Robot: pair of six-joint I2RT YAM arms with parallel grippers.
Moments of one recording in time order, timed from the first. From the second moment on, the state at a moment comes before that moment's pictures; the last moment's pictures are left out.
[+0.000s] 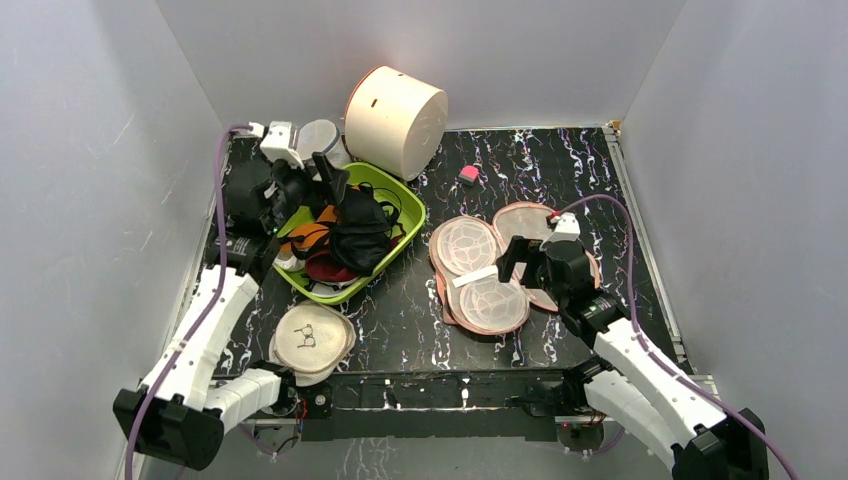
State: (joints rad) left arm -0.25 1.02 1.04 -0.22 0.12 -0.22; right arm 0.42 0.75 0.46 -0.19 0.14 0.40
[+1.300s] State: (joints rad) left arm -0.28 1.07 0.87 0.04 0.29 -0.16; right arm -0.33 1.32 0.62 -0.17 0.09 0.46
